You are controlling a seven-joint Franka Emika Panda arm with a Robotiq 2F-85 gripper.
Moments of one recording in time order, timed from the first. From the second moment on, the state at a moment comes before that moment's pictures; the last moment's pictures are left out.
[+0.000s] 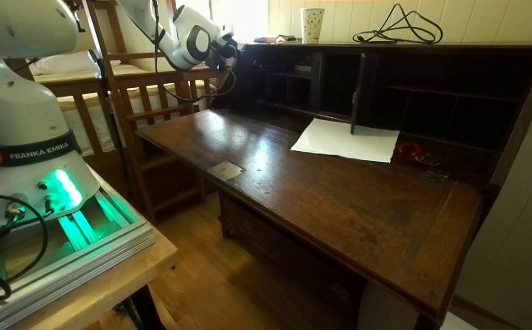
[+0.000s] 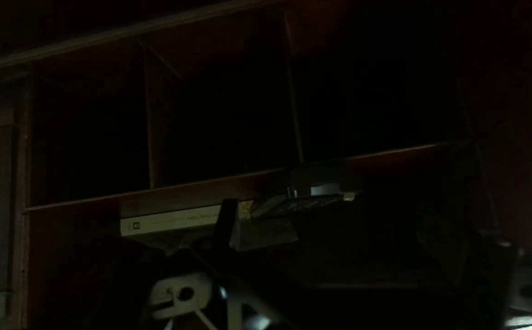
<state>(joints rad) -2.09 -0.80 2.30 -1.98 0.41 3.44 0.52</state>
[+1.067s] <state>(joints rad) -2.20 -0.94 2.29 -1.70 0.44 3.23 0.57</state>
